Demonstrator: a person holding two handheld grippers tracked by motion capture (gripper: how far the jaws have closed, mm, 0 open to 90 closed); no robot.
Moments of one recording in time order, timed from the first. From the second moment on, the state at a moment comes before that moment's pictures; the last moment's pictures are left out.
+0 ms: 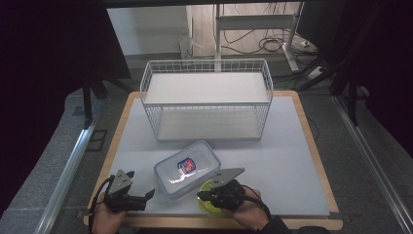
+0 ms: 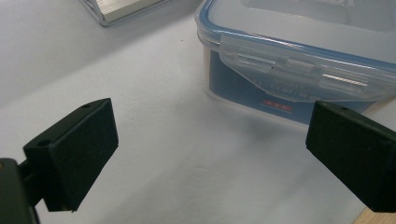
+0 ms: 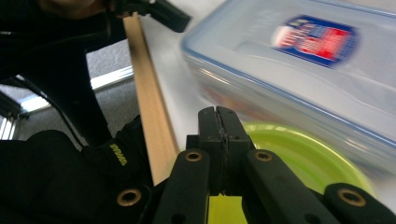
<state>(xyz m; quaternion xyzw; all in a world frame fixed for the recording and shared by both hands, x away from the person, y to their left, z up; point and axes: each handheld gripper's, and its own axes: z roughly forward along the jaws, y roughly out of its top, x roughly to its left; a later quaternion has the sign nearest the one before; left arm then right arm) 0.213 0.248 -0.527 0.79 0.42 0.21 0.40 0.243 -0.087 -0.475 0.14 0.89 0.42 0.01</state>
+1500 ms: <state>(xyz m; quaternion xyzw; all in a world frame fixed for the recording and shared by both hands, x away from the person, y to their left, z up) 0.214 0.246 -0.527 0.79 0.42 0.22 0.39 0.263 -0.158 -0.482 0.24 0.89 0.38 0.08</state>
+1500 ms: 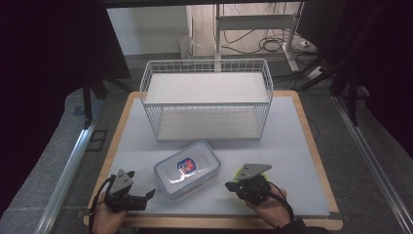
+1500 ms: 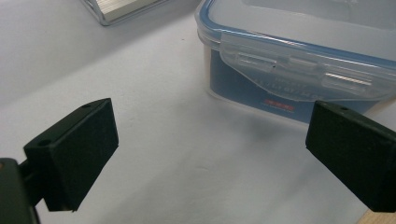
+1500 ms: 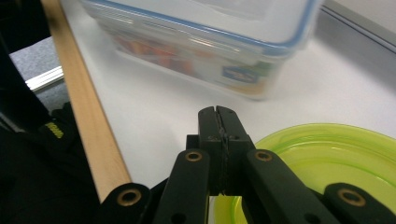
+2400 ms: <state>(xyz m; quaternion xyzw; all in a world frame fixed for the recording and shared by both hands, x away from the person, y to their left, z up) 0.214 0.245 -0.528 0.79 0.42 0.22 0.39 0.294 -0.227 -0.481 0.34 0.85 0.38 0.14</state>
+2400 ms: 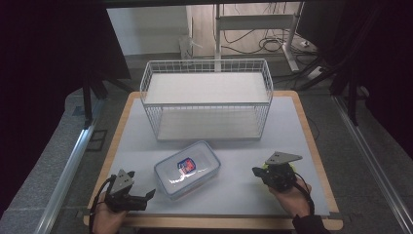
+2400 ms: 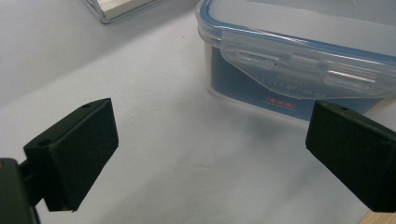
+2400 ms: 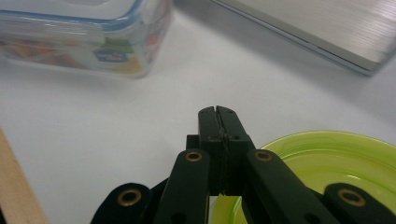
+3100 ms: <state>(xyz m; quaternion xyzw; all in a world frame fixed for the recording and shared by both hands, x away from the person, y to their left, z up) 0.214 0.245 -0.524 0.79 0.44 0.18 0.39 0.290 -0.245 -0.475 0.37 0.83 0.39 0.16</state>
